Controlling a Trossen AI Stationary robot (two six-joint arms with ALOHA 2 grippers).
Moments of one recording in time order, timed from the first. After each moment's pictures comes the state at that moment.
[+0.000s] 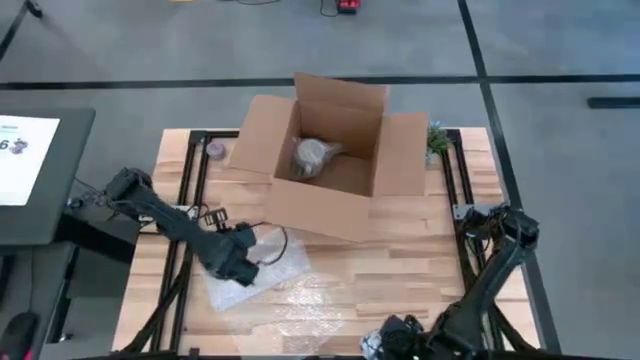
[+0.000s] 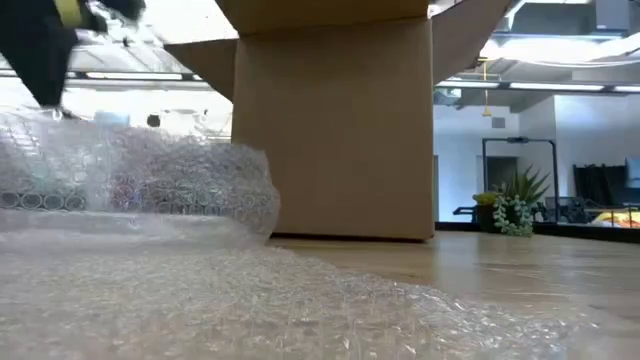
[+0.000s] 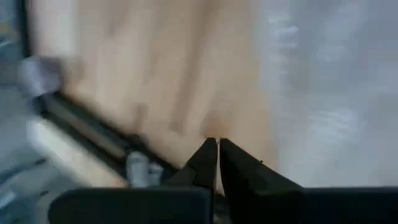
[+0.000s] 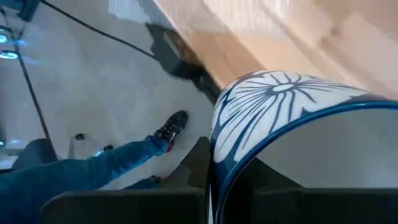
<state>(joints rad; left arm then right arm) -0.62 1.49 1.25 -1.51 -0.28 -0.95 0.92 1.90 1.54 -0.64 0.39 1.55</state>
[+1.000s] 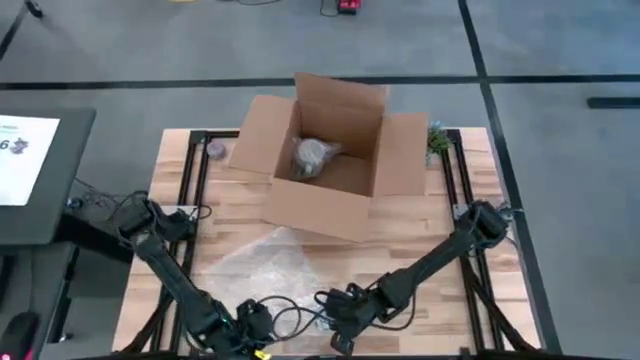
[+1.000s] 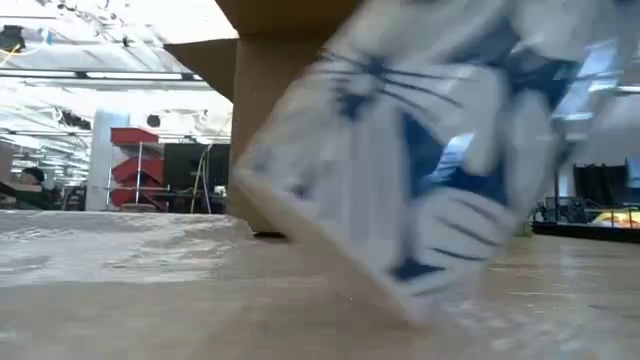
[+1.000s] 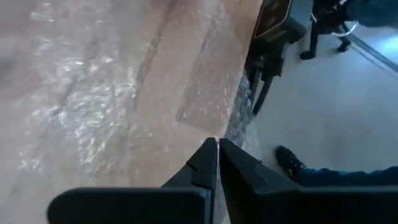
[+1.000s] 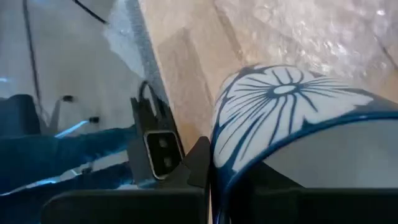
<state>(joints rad) -0.92 1.86 1.28 -0.49 -0.39 -1.23 0.63 2.02 1.52 -0.47 0.07 1.08</state>
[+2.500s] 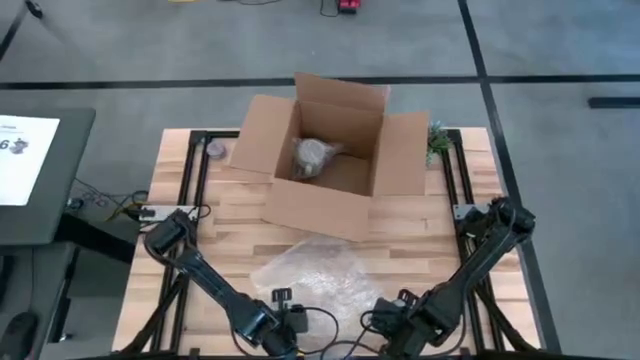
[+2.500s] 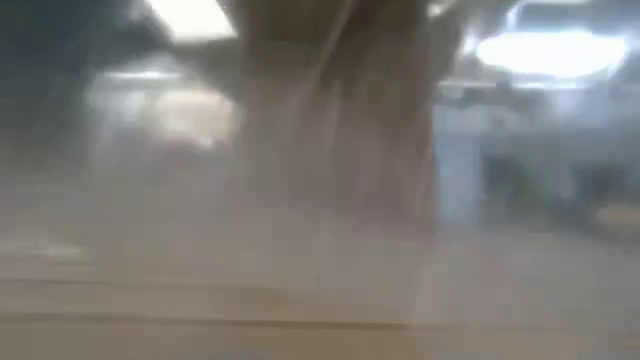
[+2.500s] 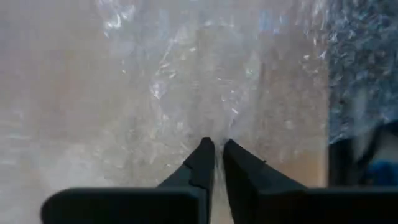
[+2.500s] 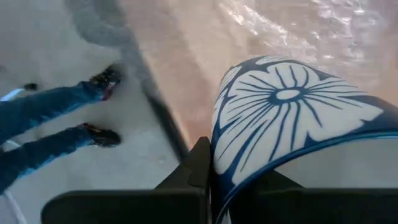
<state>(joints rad) -0.75 2.05 1.59 -0.76 -0.38 -0.81 0.82 1.86 1.51 -0.90 0.12 1.30</state>
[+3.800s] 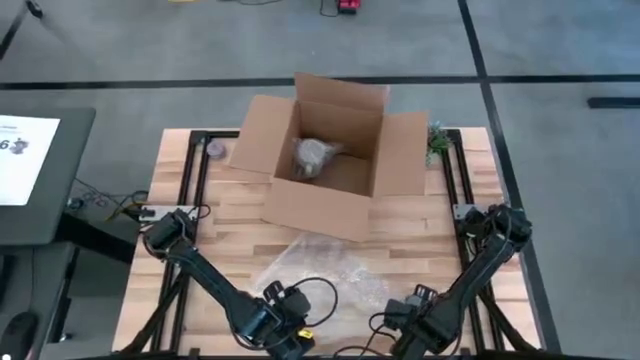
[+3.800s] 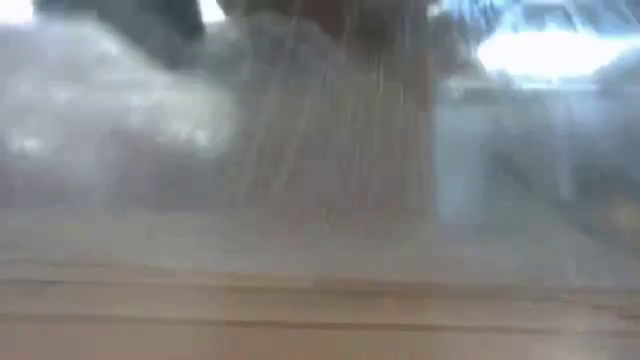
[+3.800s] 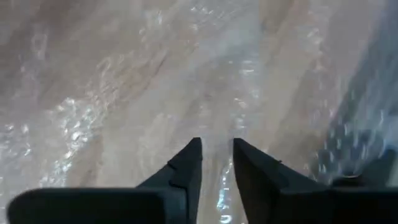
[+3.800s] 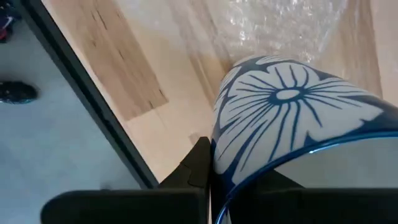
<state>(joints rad) -0.72 2.05 1.66 -0.86 -0.48 -1.26 0.86 1.93 1.56 -1.15 -0.02 1.27</state>
